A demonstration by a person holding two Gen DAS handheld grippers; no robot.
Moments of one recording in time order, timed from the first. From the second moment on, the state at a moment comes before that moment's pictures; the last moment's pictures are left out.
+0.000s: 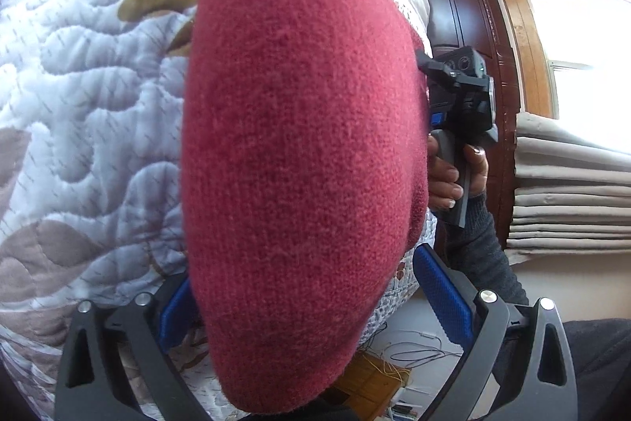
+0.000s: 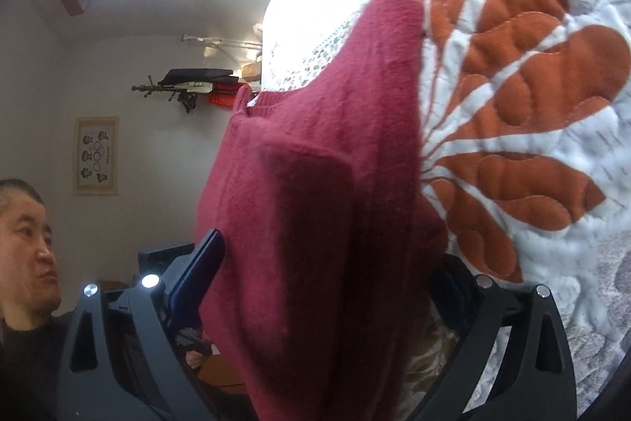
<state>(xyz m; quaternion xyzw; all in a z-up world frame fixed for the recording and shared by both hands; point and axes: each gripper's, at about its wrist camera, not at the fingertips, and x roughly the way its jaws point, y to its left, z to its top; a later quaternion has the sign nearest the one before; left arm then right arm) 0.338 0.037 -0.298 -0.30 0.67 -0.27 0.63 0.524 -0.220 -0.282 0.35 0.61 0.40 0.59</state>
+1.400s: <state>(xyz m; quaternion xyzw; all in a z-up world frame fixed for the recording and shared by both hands) 0.227 0.221 -0.301 -0.34 0.64 -0.21 0.66 0.455 -0.004 -0.232 0.28 0.59 0.46 0.60</state>
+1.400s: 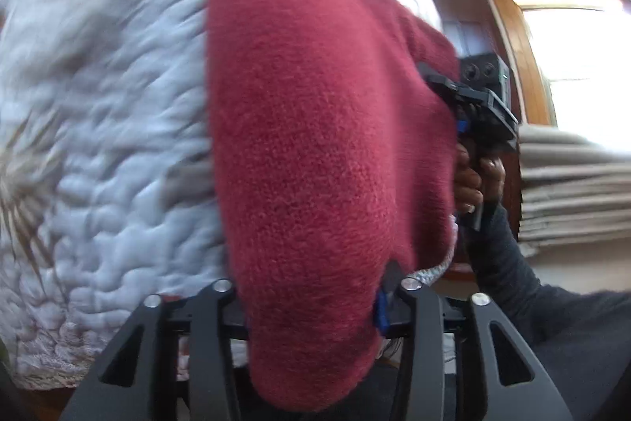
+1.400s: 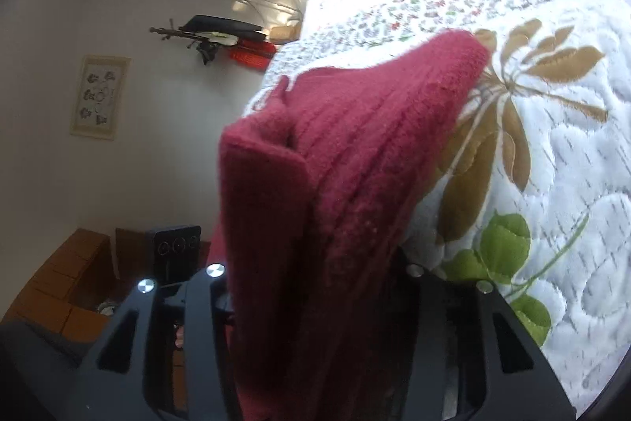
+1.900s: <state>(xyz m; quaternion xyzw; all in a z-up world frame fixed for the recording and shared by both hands) 0.161 0.211 -0.156 -0.22 0.46 -0.22 0.83 0.433 -0.007 -0.159 0.15 0.57 0.36 0.73</state>
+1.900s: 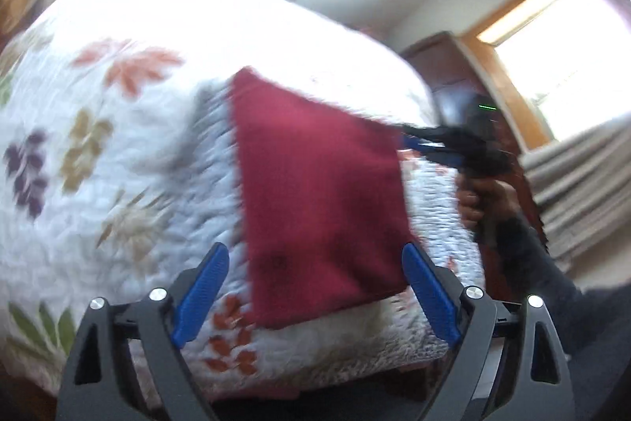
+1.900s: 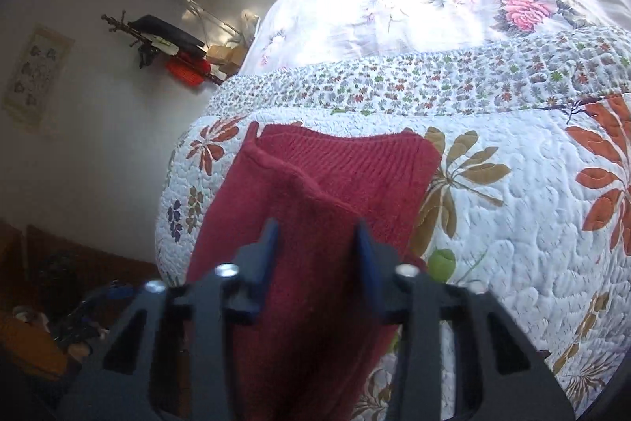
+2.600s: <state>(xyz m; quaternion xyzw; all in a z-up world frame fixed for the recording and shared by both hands) 0.273 0.213 -0.231 -0.35 0.52 -0.33 0.71 0.320 -0.019 -0.168 0.10 0.58 0.34 0.73</state>
